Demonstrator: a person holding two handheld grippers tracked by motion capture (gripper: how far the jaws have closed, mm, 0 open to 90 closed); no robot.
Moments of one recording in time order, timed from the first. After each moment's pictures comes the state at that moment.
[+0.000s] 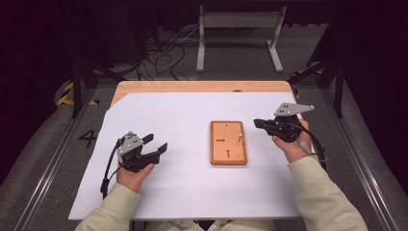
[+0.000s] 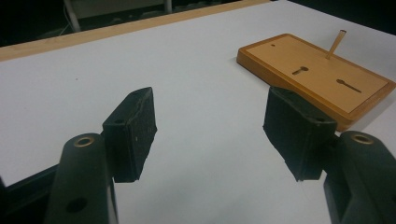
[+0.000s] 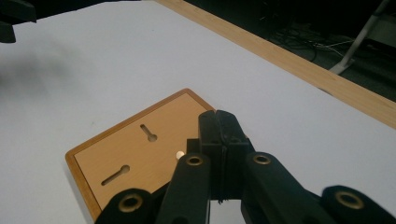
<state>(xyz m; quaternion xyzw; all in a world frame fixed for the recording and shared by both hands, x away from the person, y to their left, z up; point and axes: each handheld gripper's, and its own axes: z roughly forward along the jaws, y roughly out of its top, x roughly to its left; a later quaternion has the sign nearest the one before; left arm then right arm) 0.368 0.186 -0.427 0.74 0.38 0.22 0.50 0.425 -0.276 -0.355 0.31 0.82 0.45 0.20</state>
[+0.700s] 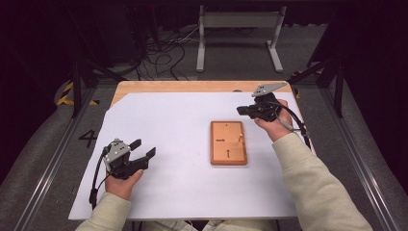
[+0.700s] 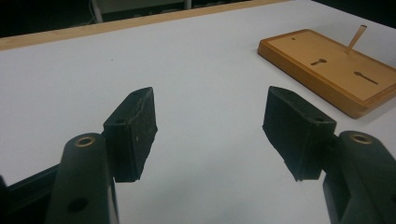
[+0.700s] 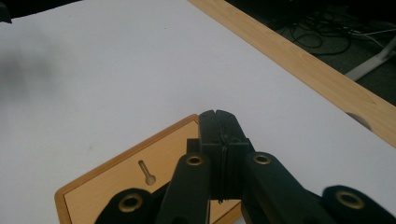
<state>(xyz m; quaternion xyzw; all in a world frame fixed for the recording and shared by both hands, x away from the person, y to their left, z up) 0.349 0.210 -0.430 0.73 0.41 0.23 0.50 0.484 -0.230 -0.338 0.28 0.85 0.42 0.15</state>
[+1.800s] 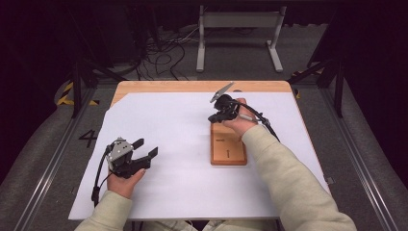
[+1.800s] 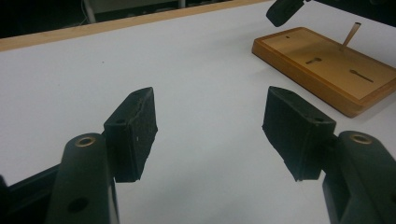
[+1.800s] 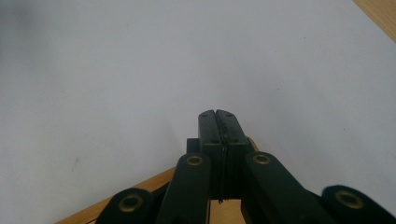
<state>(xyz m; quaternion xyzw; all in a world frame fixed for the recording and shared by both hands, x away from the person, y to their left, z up) 0.353 0.205 -0.430 0.74 0.40 0.22 0.49 0.536 -0.132 -0.388 0.22 0.92 0.30 0.08</state>
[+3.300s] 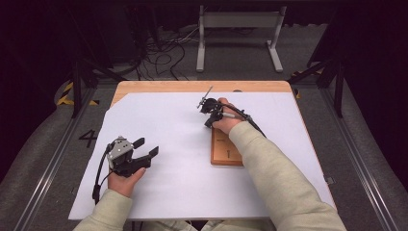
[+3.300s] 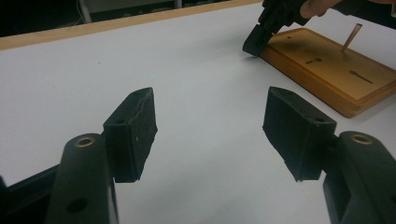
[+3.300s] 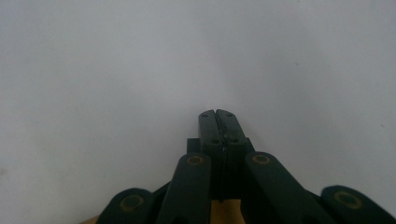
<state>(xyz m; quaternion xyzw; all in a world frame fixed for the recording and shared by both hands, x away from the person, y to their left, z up) 0.358 0.205 -0.431 0.74 0.40 0.22 0.50 0.560 -0.097 -0.419 0.23 0.96 0.17 0.07</state>
